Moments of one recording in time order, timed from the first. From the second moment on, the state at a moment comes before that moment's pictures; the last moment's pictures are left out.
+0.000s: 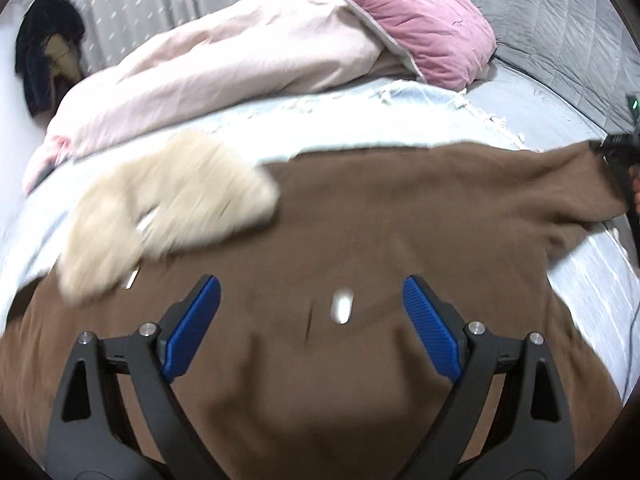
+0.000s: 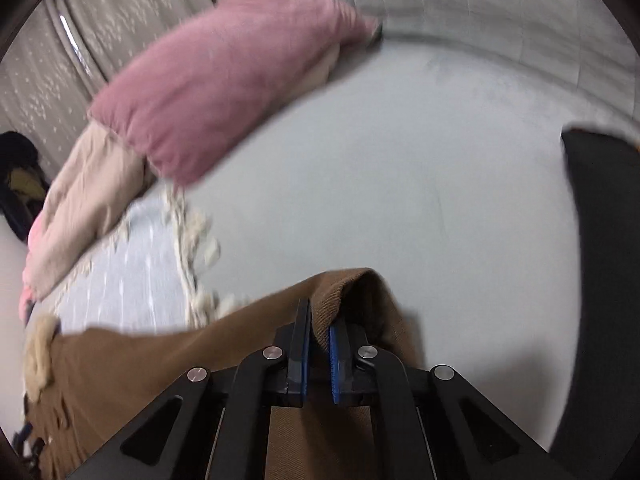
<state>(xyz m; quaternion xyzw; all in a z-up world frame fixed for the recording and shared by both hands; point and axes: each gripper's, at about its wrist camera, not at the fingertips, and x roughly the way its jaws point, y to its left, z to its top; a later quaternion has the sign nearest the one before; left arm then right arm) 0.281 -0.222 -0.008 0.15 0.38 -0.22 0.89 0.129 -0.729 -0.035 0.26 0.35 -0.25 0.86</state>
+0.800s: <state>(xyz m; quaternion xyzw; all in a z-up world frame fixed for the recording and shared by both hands) 0.229 -0.335 -0.015 0.20 0.30 -0.44 0.83 0.096 -0.723 -0.049 0.23 0.43 -0.23 0.84</state>
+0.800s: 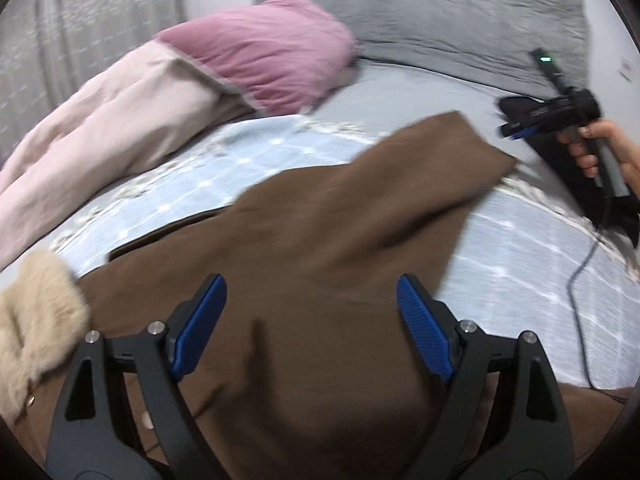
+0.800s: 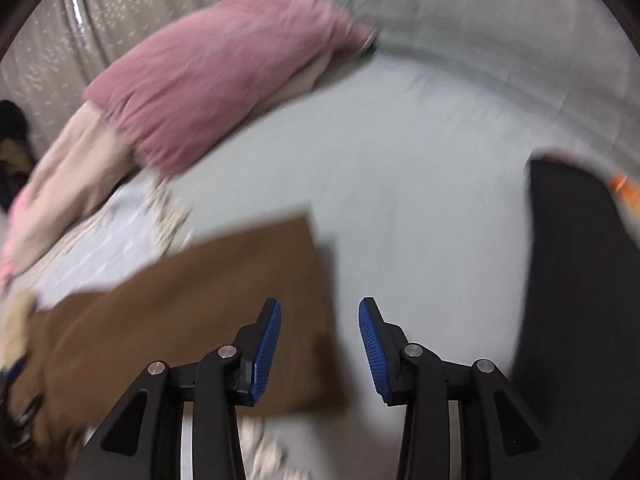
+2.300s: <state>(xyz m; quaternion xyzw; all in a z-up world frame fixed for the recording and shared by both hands) 0.209 -0.430 -0.060 0.26 0.34 -0.53 0.74 0.088 -0.727 -0.053 0.30 0.44 -0.19 0.83</state>
